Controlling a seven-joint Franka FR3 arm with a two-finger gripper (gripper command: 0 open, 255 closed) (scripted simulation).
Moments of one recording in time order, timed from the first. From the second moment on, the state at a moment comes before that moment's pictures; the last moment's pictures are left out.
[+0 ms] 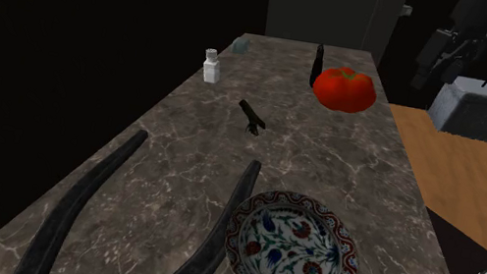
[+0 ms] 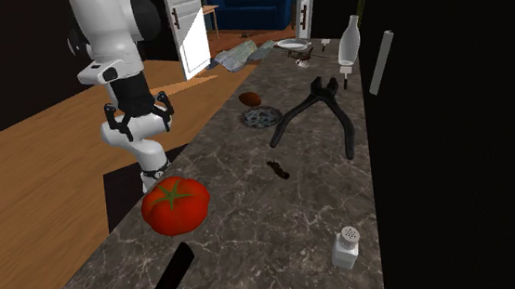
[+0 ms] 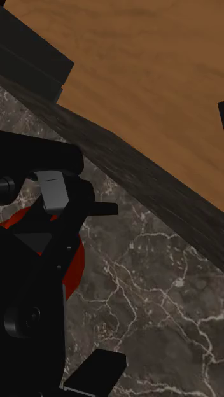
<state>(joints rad) -0.01 -0.82 0.06 -2.33 0.04 1.60 0.16</state>
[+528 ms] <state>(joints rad) 0.01 -0.65 0.16 -2.26 0.09 1.69 0.26</state>
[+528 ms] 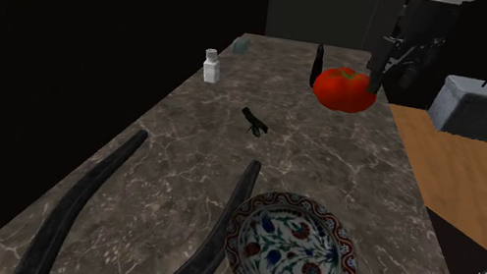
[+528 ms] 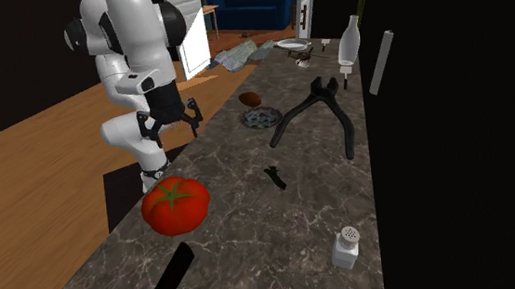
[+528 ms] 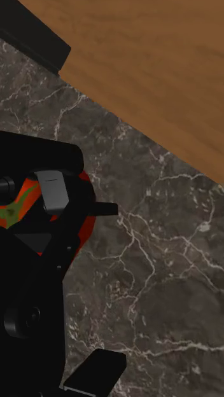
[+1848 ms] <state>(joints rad) 0.08 0.09 0.43 -1.70 -0.01 1.81 0.65</state>
